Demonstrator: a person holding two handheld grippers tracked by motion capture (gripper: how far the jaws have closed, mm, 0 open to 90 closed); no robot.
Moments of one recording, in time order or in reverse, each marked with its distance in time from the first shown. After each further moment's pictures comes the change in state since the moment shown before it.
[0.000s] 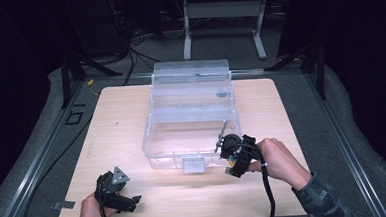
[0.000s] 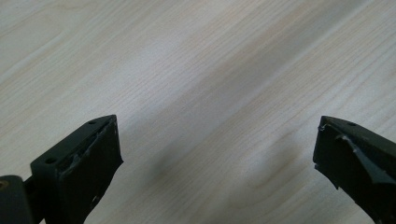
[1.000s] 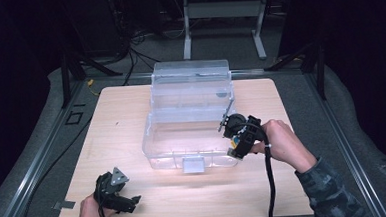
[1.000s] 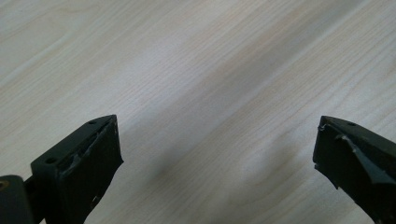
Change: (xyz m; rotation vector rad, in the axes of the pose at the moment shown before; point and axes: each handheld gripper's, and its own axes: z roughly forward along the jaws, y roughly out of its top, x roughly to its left) left arm 0.001 -0.002 -0.003 -0.029 0.006 0.001; right arm -0.033 0.007 -0.033 -0.030 -0.041 0.066
